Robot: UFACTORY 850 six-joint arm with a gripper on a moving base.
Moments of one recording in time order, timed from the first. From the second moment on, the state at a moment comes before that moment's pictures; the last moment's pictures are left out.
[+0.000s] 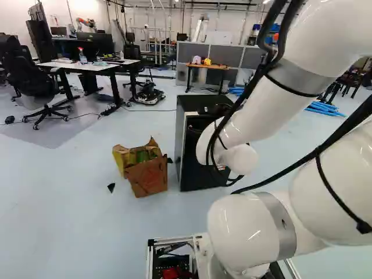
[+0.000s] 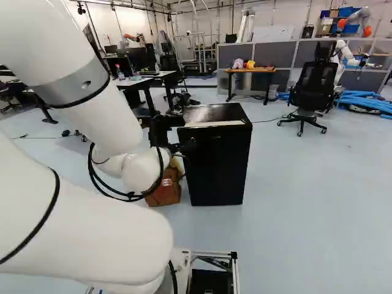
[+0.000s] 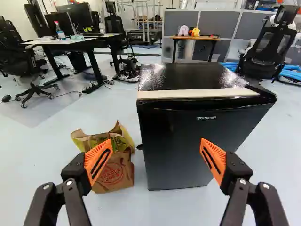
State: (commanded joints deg) arm 0.0 16.0 -5.0 0.0 50.0 0.0
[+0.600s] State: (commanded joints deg) arm 0.0 16.0 -5.0 0.0 50.0 0.0
